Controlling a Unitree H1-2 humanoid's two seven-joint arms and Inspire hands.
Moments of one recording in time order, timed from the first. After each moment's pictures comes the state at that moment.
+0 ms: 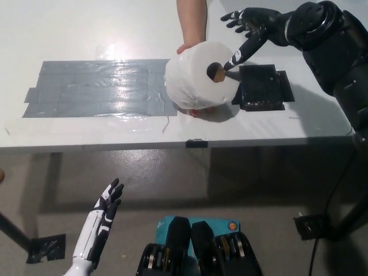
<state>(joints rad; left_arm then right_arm) 0.00 0.12 -0.06 0.11 0.13 -0.27 -0.04 -1.41 -0.22 0.39 1.31 -0.20 0.08 0.53</state>
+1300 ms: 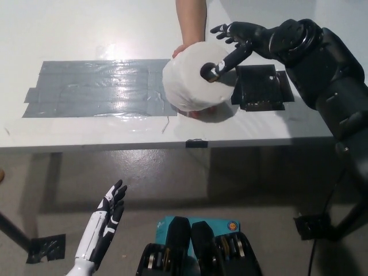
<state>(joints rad) 0.00 0.13 -0.07 0.11 0.14 -0.27 -0.04 -1.38 -0.16 0.38 1.33 -0.28 0.07 0.42</state>
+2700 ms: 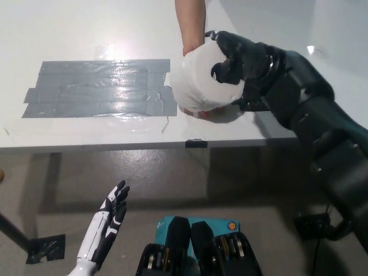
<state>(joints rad) 0.00 0.13 -0.09 0.11 0.14 -0.27 -0.04 -1.35 -0.07 0.48 1.35 -0.43 0.02 0.14</state>
